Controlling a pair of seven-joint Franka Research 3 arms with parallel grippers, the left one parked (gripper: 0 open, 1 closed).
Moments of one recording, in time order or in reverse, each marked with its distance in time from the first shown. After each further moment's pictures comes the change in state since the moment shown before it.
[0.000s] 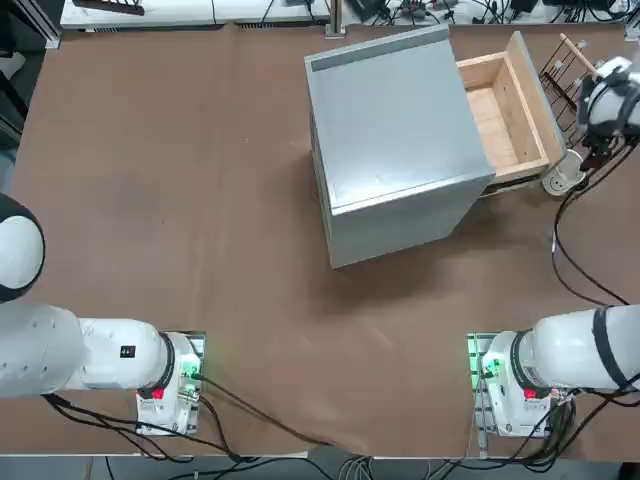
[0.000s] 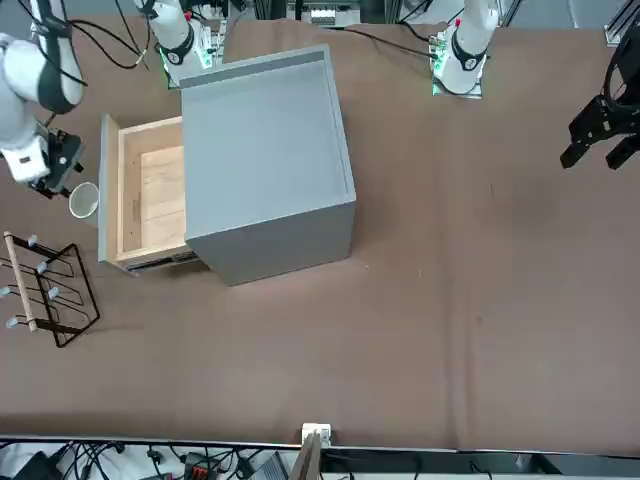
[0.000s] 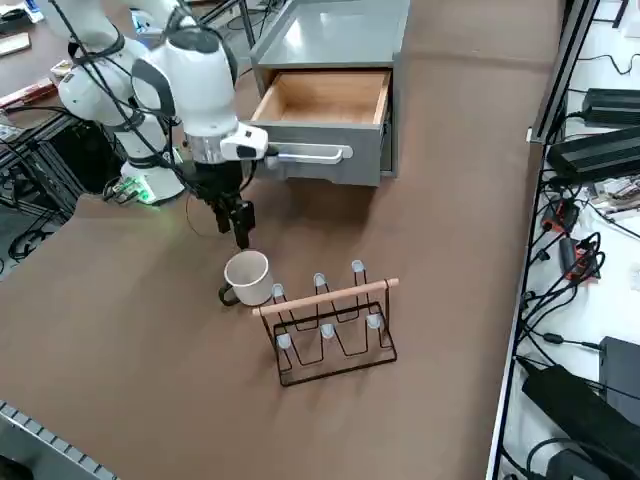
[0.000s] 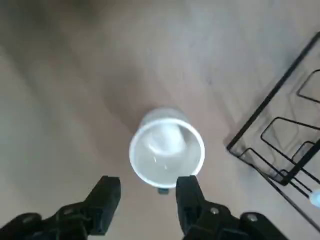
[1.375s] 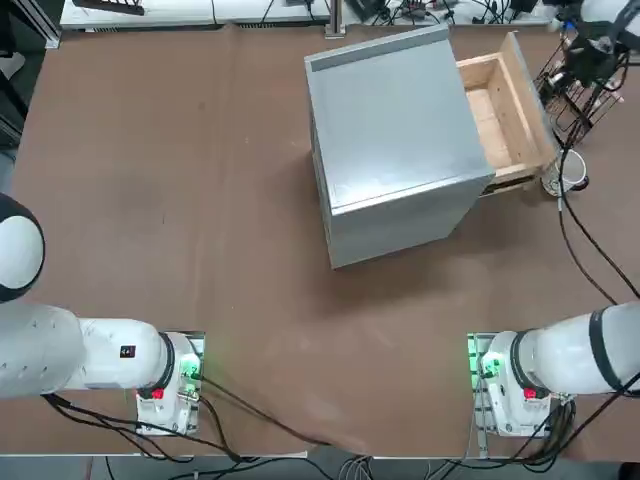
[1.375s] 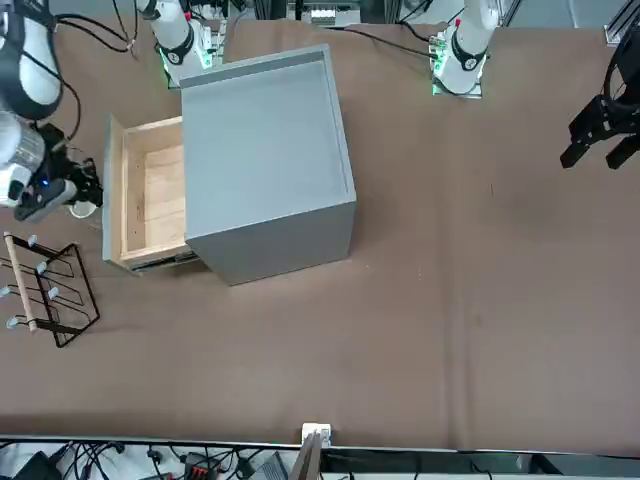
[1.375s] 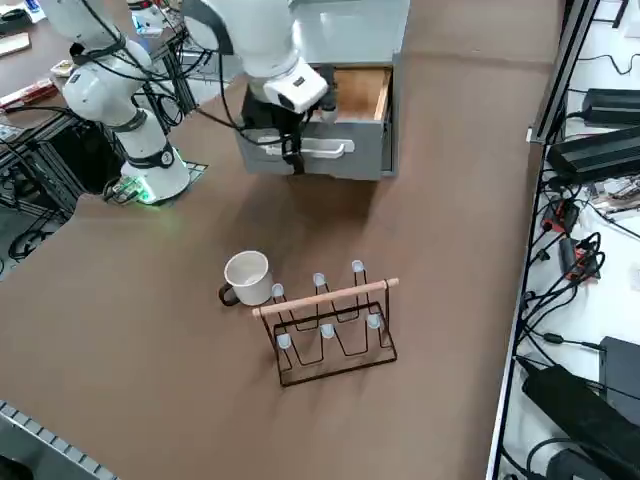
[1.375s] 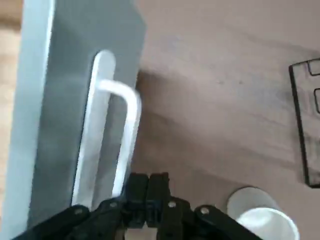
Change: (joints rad) arm 0.222 0.078 0.015 0.273 0.383 -0.276 0.771
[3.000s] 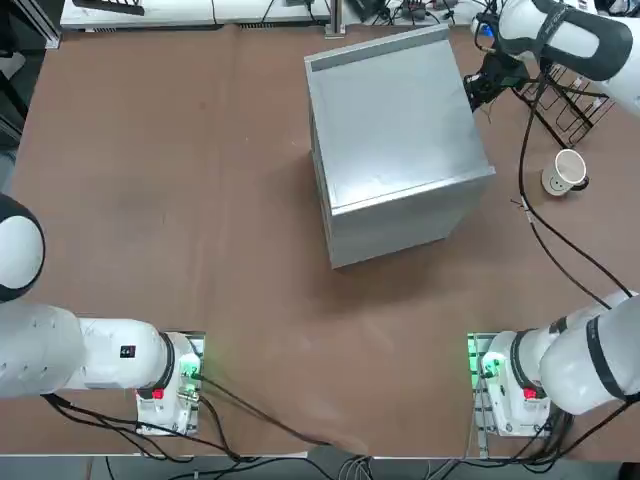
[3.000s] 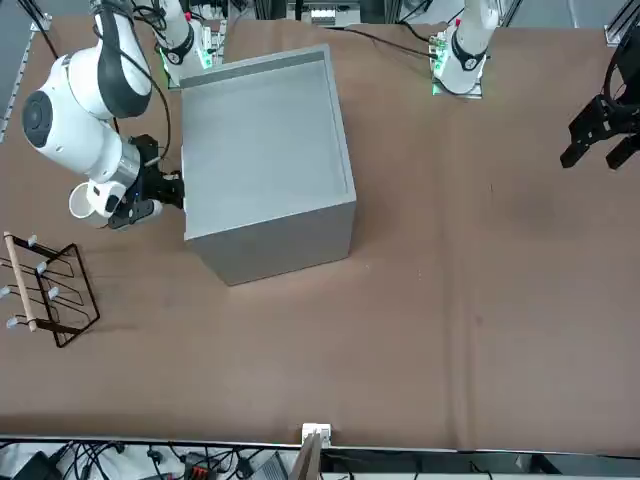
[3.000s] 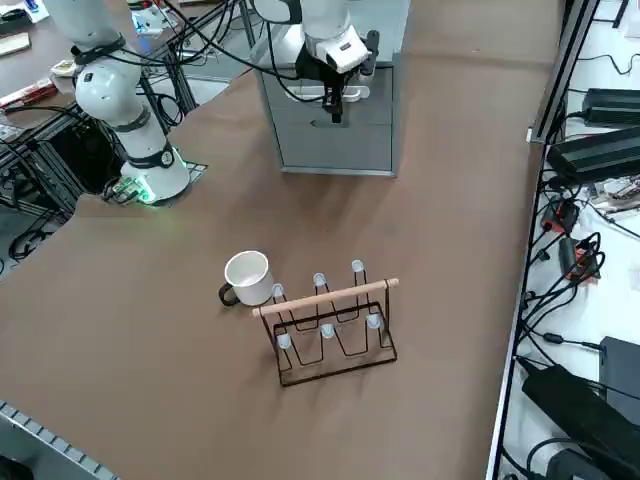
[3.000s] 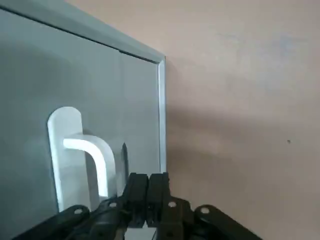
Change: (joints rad) arm 0.324 0.044 -0.002 -0.006 0.150 0.039 0.431
